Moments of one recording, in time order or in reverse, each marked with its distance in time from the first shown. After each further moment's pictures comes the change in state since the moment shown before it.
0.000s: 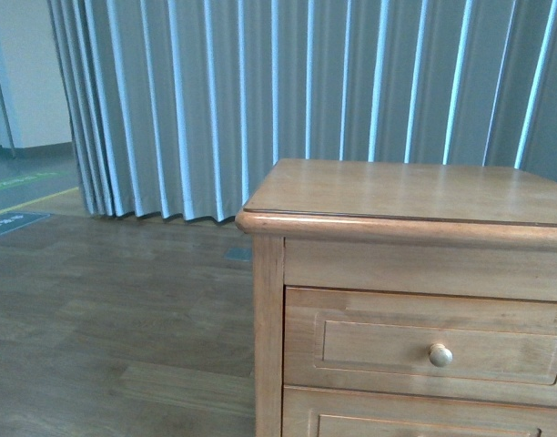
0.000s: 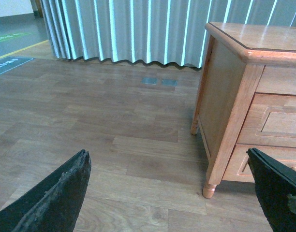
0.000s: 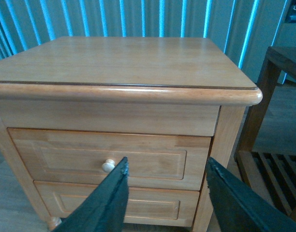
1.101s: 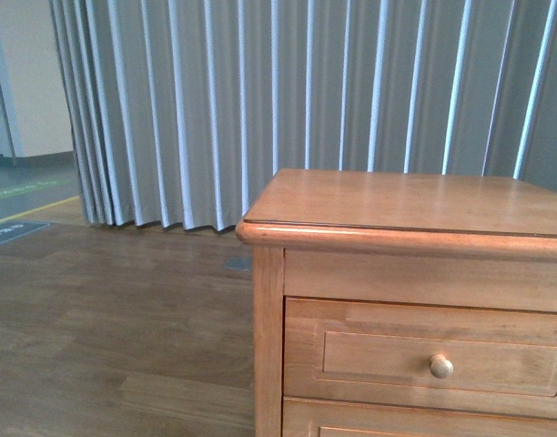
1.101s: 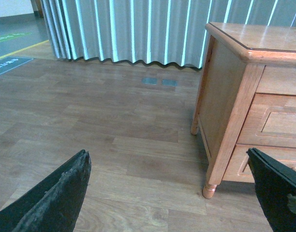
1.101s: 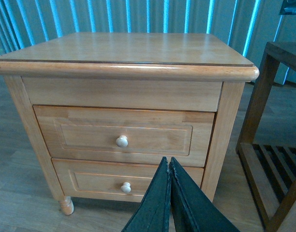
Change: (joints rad) left arm 0.000 0.000 0.000 0.000 0.000 0.000; right arm 0.097 -0.574 -0.198 -0.361 0.093 0.000
